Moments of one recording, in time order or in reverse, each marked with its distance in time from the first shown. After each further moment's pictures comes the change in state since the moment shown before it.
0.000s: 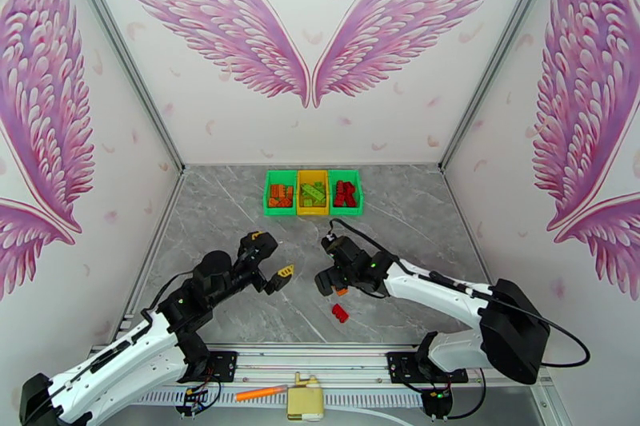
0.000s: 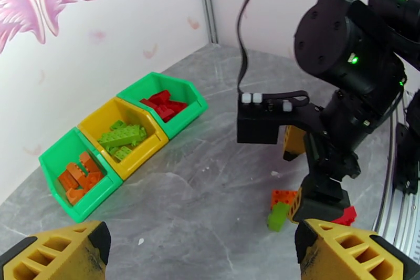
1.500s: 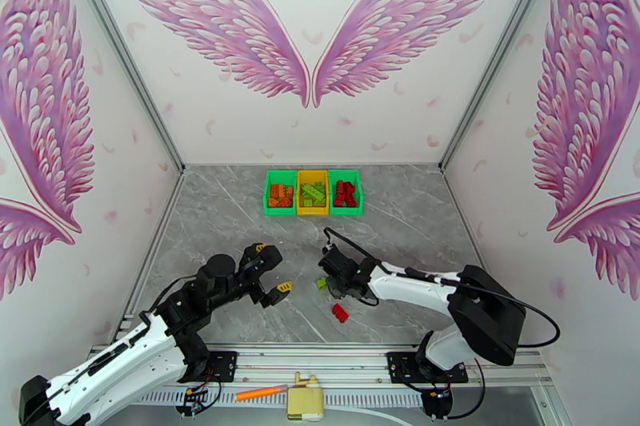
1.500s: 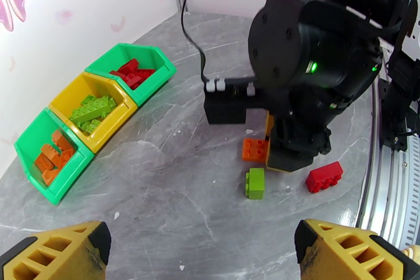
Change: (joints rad) left arm -0.012 -0.005 -0.011 -0.101 0.053 0.031; right arm 0.034 0.057 -0.033 0.019 0.130 0.100
